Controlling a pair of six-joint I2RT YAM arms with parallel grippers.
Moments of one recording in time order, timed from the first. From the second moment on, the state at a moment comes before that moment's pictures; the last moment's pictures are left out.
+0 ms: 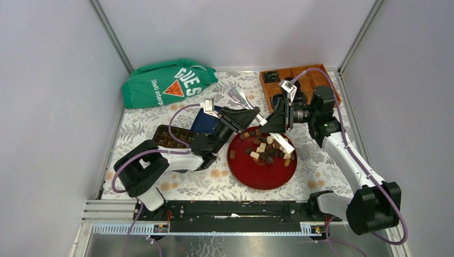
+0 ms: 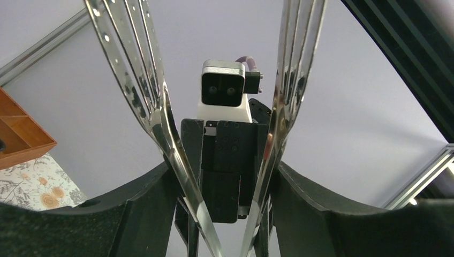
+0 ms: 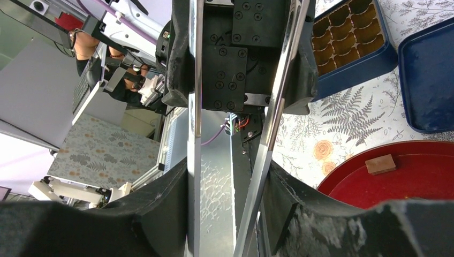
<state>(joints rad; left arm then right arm) -0.88 1.64 0.69 1.55 -0.10 -1.11 0.21 1.19 0.90 0.13 -1.37 0.63</state>
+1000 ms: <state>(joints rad) -0.88 1.67 0.71 1.55 -0.18 -1.21 0.21 1.20 0.97 -0.07 -1.34 0.48</state>
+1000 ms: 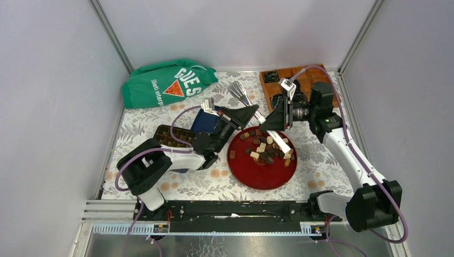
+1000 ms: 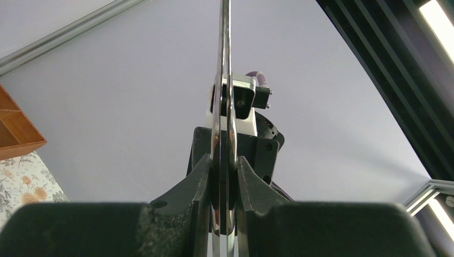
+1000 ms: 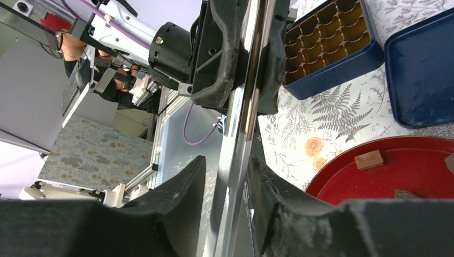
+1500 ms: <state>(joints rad) -0.88 1.67 0.71 1.55 -0.18 -1.24 0.22 1.23 0.98 0.01 -1.33 0.63</state>
